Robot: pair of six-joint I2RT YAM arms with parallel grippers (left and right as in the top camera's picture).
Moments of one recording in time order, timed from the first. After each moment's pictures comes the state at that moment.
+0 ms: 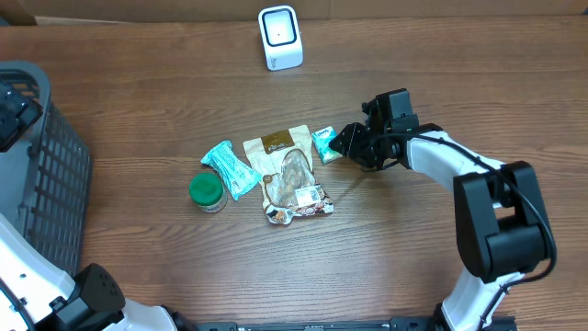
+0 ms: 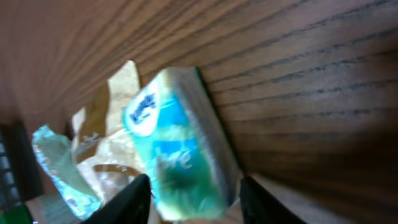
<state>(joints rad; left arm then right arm) 0.62 1.72 2.30 -1.69 0.09 -0.31 0.24 1.94 1.10 -0.26 -0.51 0.60</state>
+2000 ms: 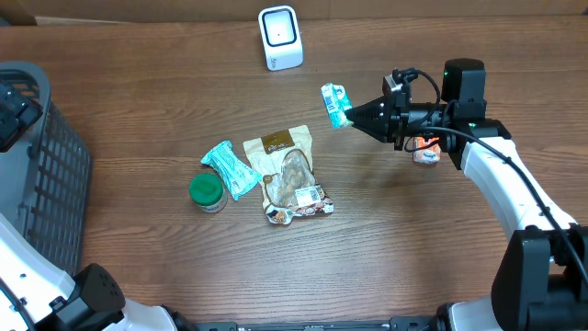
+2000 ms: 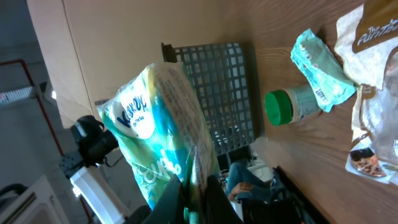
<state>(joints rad) 0.62 1.72 2.30 -1.69 0.09 -0.31 0.05 1.65 1.11 -0.16 -1.35 1.02</state>
